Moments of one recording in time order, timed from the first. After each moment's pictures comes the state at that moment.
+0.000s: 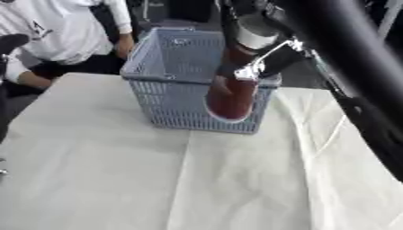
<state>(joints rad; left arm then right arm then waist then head) -0.19 0.43 -0.02 -1.98 0.04 -0.46 0.17 -1.15 -0.50 0.40 -1.27 0.20 -0.74 0.38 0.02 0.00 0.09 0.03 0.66</state>
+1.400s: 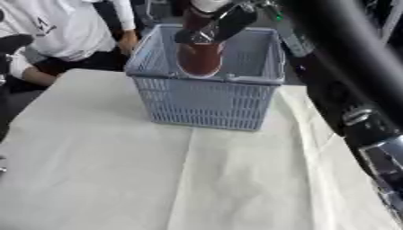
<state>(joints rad) -0.18 0.43 -0.02 -1.98 0.05 -0.46 0.15 -1.32 -0.30 0.28 -1.00 0.67 -0.89 0.21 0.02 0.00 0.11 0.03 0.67</state>
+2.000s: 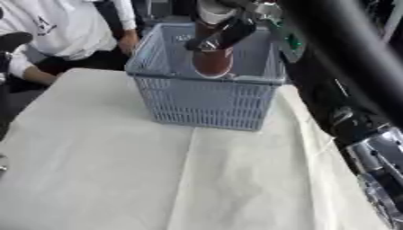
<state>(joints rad) -0.19 0.43 -0.02 -1.98 0.06 -0.46 0.15 -1.33 -0.26 0.18 -0.82 0.99 -0.91 0.01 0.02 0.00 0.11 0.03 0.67</state>
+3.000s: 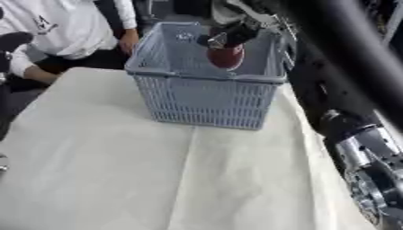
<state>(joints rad) -0.19 0.43 -0.02 -1.98 0.06 -0.46 0.15 -1.38 -0.21 0.02 -0.66 1.33 -0.77 -0.21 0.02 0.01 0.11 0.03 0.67</state>
